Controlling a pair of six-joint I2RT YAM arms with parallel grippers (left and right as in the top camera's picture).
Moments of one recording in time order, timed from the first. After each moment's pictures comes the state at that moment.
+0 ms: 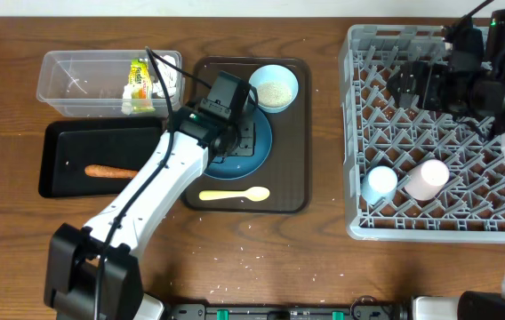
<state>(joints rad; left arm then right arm) -0.45 1.65 1.28 -0.78 0.02 -0.39 -0.03 1.54 1.77 -1.19 -0.32 0.13</state>
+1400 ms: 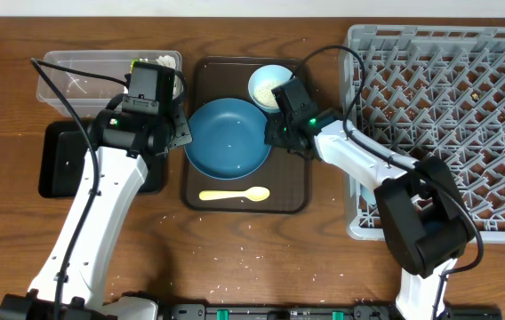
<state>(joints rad) -0.19 1.44 1.30 -0.95 -0.13 -0.44 0.54 2.01 1.34 -0.39 -0.08 0.68</state>
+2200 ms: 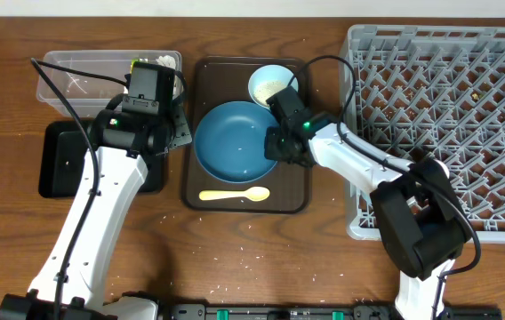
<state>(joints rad) -0.19 1.44 1.30 -0.95 -0.13 -0.44 0.58 2.01 1.34 -0.53 -0.08 0.67</state>
